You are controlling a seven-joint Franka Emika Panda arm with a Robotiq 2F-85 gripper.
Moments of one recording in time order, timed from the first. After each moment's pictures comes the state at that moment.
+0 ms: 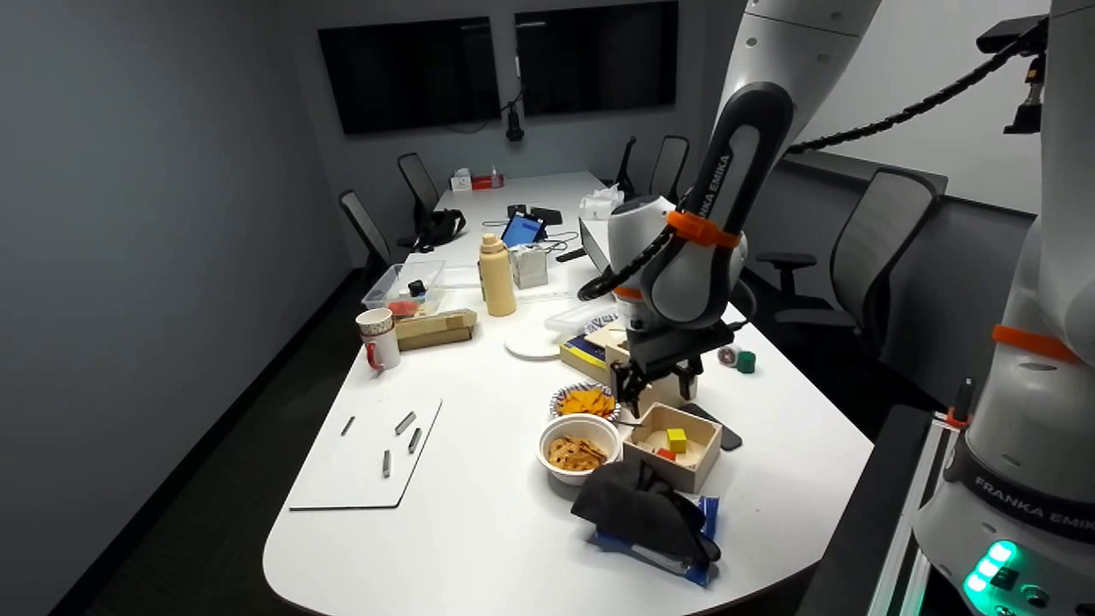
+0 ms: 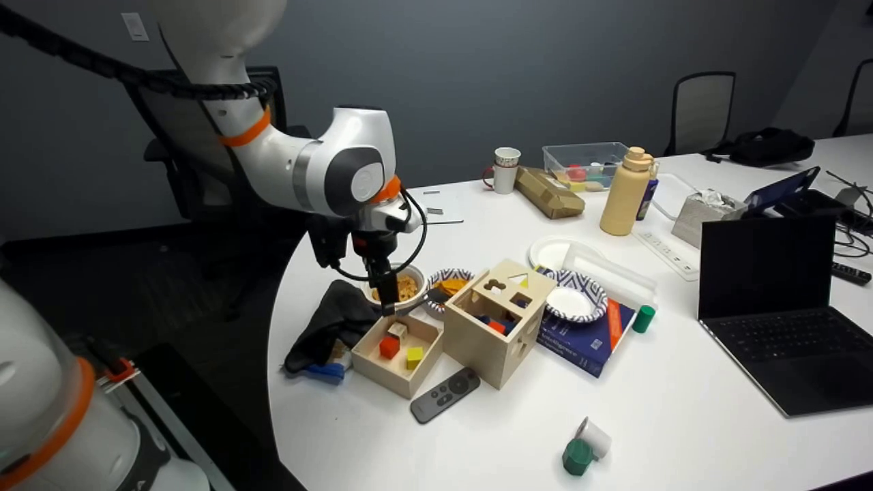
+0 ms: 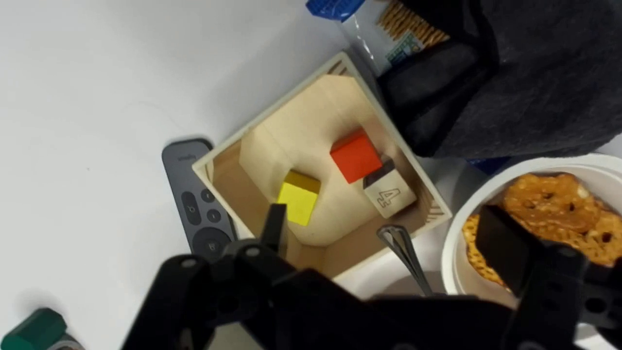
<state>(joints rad) 0.11 0.18 -0.05 -2.62 -0.21 2.73 0.76</state>
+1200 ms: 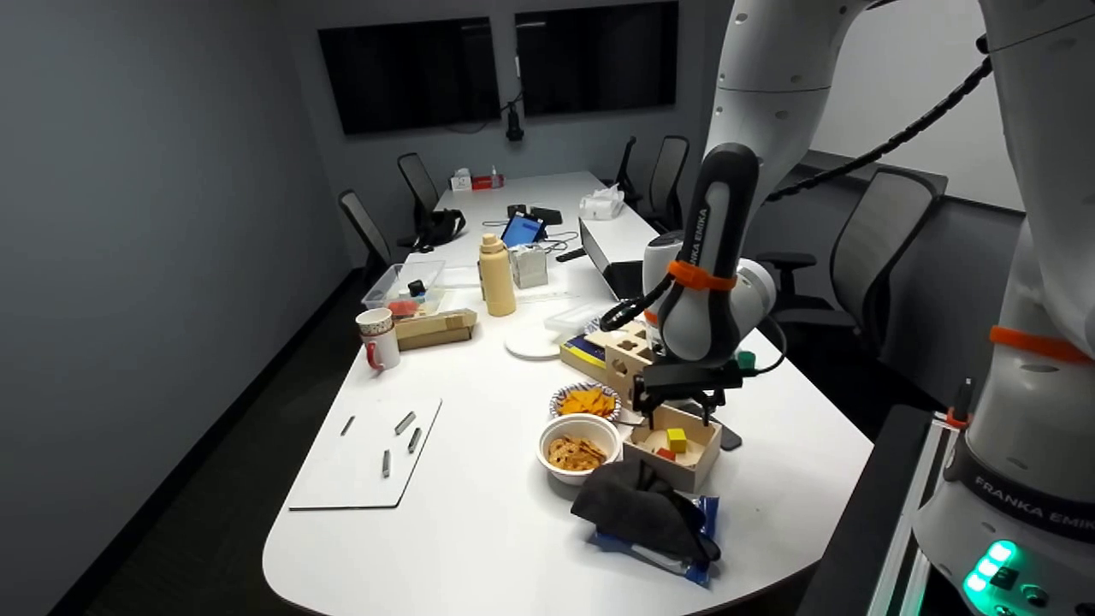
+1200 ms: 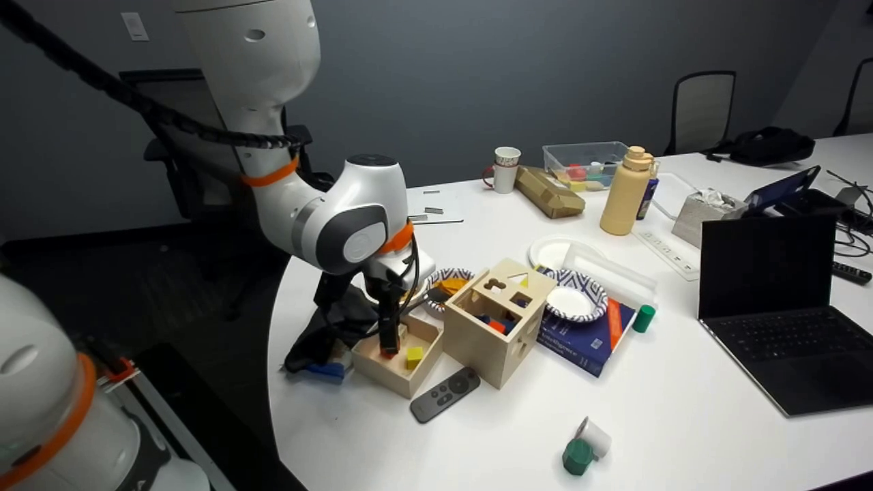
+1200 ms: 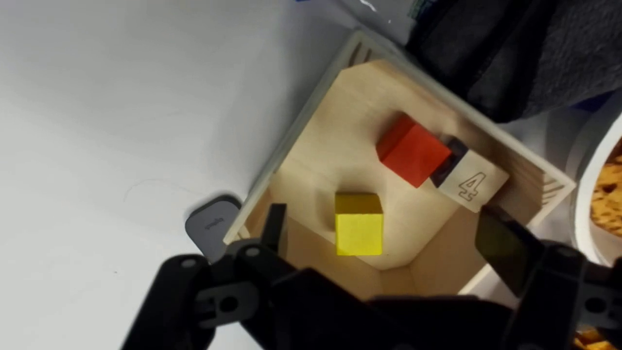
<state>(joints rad) 0.19 0.35 -0.19 -2.67 -0.01 3.00 0.87</state>
